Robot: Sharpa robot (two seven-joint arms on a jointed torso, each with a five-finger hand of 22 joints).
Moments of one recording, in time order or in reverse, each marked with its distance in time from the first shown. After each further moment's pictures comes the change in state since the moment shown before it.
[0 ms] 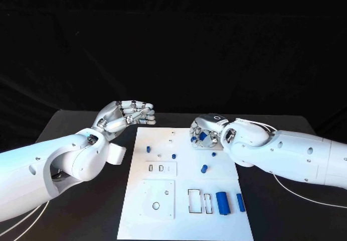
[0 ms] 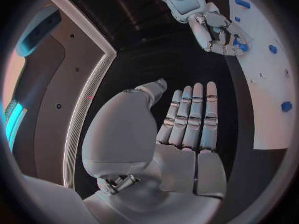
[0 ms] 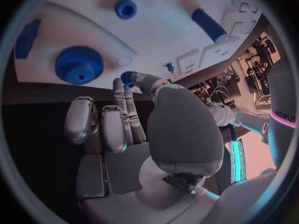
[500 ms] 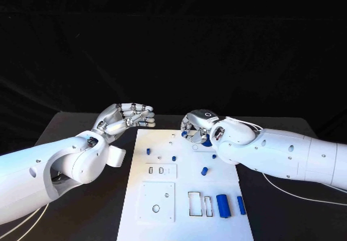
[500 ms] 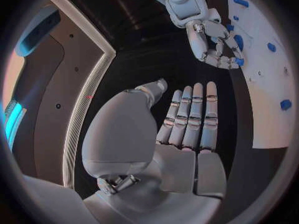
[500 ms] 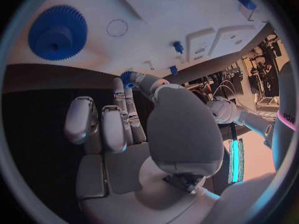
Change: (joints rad) left arm 0.000 0.005 0.000 -0.006 0.000 0.002 -0.002; left_hand 0.000 0.000 0.004 -0.004 0.000 0.000 0.000 0.000 0.000 0.000 0.000 -0.006 0.000 0.000 0.000 -0.004 0.001 0.000 0.000 0.000 0.000 0.000; right arm 0.009 0.116 0.002 -0.089 -0.002 -0.085 -0.034; right_hand 0.004 0.004 0.002 0.003 0.000 0.000 0.000 0.000 0.010 0.000 0.000 -0.001 0.000 0.000 0.000 0.000 -0.002 0.000 0.000 0.000 0.000 0.001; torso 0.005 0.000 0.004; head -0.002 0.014
